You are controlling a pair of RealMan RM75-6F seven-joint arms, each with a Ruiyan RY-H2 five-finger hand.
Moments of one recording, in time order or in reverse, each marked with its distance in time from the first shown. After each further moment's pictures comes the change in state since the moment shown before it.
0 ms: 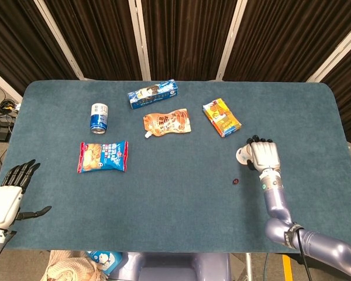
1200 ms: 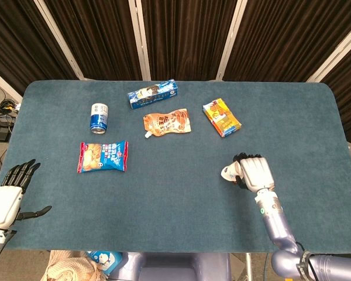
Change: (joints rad) left arm 0.003 -0.008 0.000 0.007 0.010 0.016 0.011; right arm -0.076 0.148 -0.100 -0.453 -0.163 0.194 0.001
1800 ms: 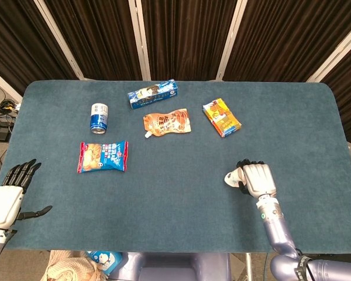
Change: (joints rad) left arm -0.002 -0.002 0.001 0.002 0.004 0.000 0.004; right arm -0.023 -0.046 -0.028 0.039 0.029 0.020 -0.004
